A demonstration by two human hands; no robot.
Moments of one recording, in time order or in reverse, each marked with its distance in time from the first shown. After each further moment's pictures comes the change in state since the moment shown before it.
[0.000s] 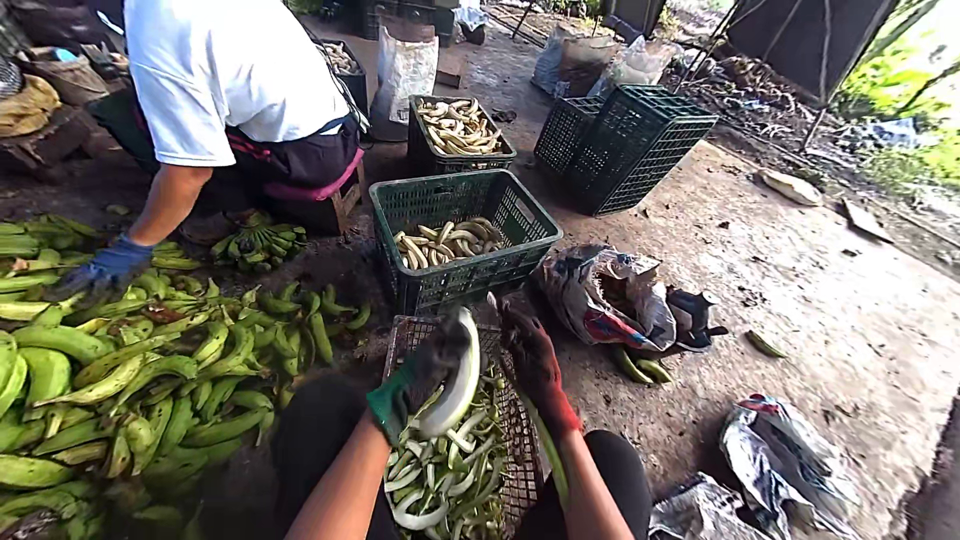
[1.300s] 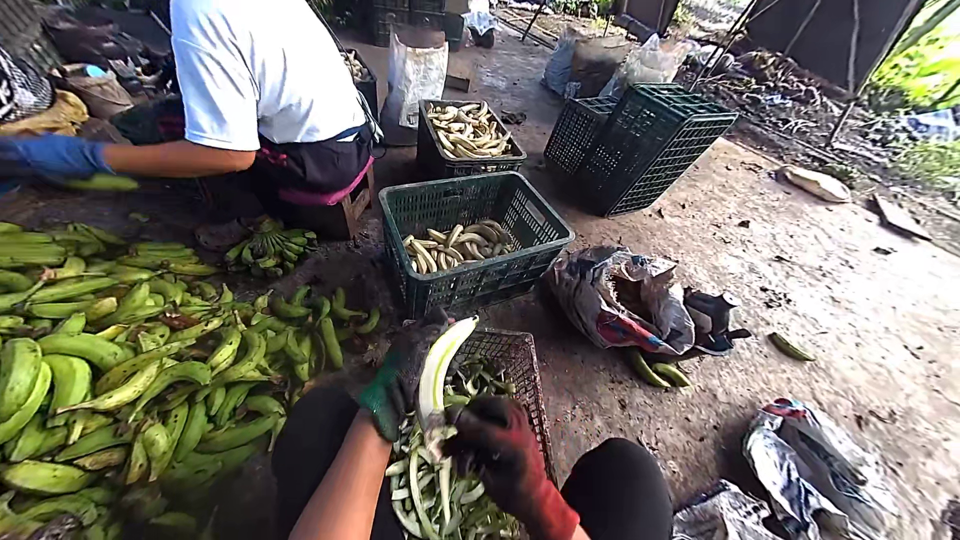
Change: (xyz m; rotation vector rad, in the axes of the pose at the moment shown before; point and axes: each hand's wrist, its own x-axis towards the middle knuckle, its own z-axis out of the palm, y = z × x) left_hand 0.010 0.006 -0.027 -0.043 0.310 -0.124; right_hand -0.090 -0.034 0.039 0.038 -0.041 -0.348
